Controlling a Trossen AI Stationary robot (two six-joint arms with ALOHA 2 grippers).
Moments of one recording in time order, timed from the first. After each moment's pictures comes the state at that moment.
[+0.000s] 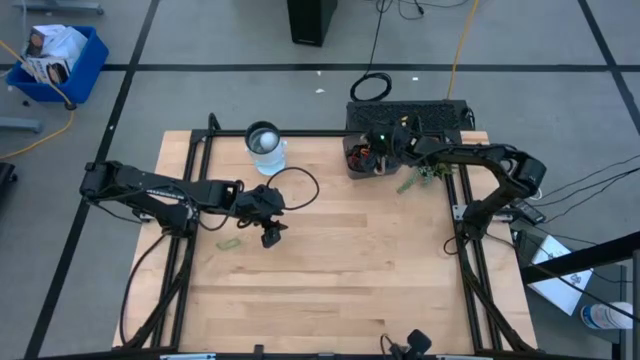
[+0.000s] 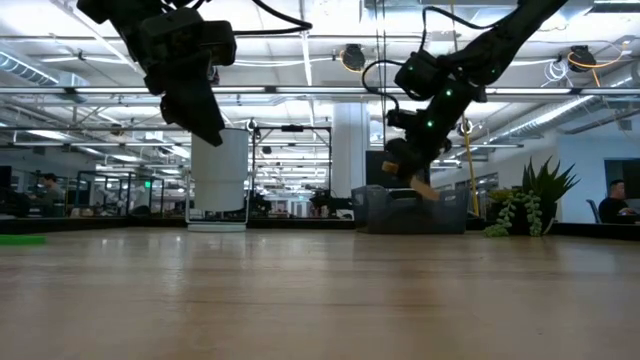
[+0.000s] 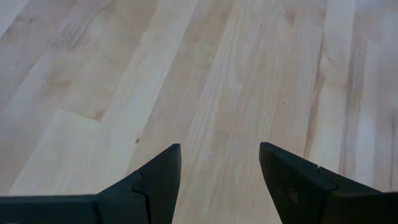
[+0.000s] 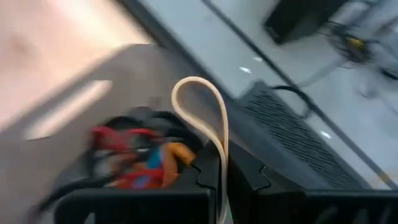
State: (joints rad) left arm -0.04 1.28 0.83 -0.46 -0.05 -0.39; right arm -0.61 1.55 0.89 -0.10 0.30 -0.07
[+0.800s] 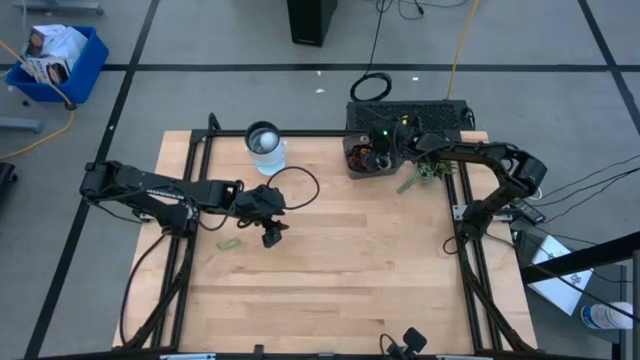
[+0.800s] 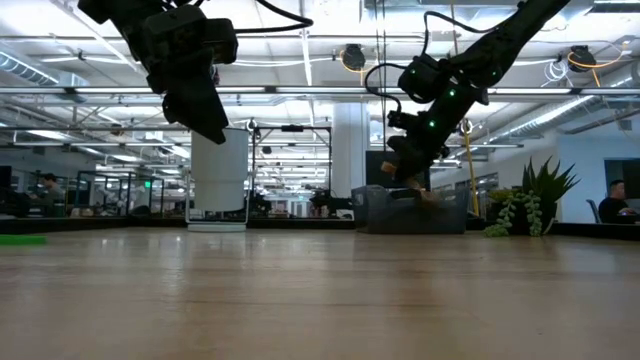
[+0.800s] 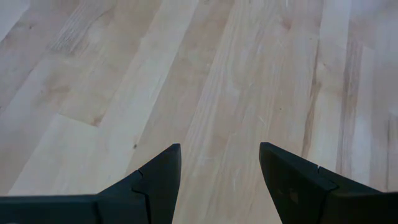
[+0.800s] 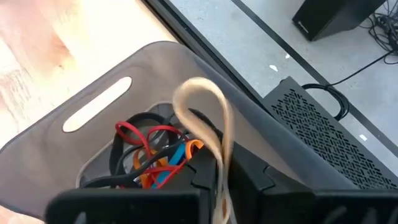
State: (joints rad) left arm -0.04 1.28 0.83 -0.44 -0.05 -0.39; right arm -0.65 1.55 0.89 -0.11 0.15 -0.07
